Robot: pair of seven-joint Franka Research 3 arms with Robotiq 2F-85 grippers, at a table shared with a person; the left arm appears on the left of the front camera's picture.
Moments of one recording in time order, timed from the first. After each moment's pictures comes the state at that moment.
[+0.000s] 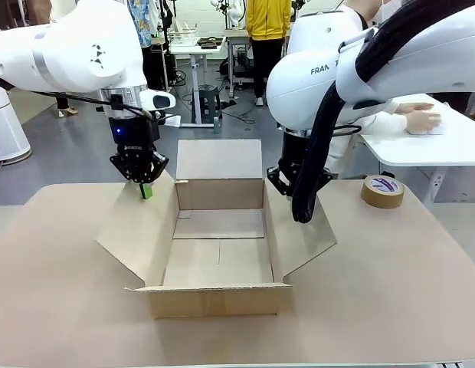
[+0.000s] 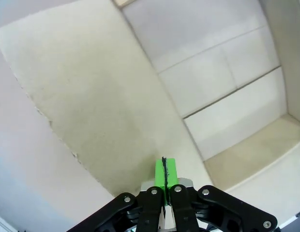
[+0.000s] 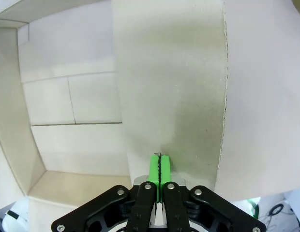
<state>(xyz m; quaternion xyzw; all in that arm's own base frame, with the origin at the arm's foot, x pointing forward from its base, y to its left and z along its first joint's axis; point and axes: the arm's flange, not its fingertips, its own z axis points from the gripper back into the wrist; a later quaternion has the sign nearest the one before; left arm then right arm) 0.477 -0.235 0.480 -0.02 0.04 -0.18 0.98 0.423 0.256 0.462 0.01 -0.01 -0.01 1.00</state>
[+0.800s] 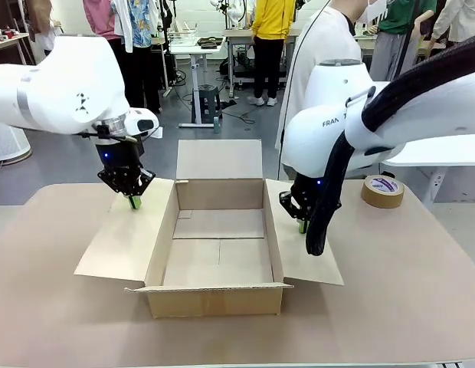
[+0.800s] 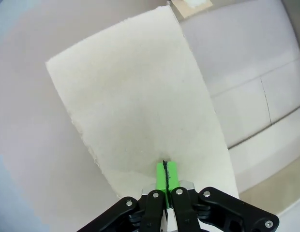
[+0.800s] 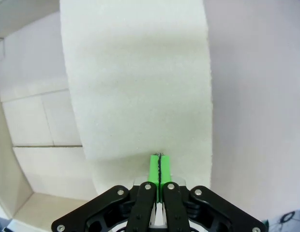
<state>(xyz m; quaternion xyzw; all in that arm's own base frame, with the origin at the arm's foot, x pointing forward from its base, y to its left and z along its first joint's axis) 0.473 -0.200 0.434 -0.02 -0.05 -0.13 0.99 0.417 0.230 0.398 0.02 -0.04 -0.04 1.00</state>
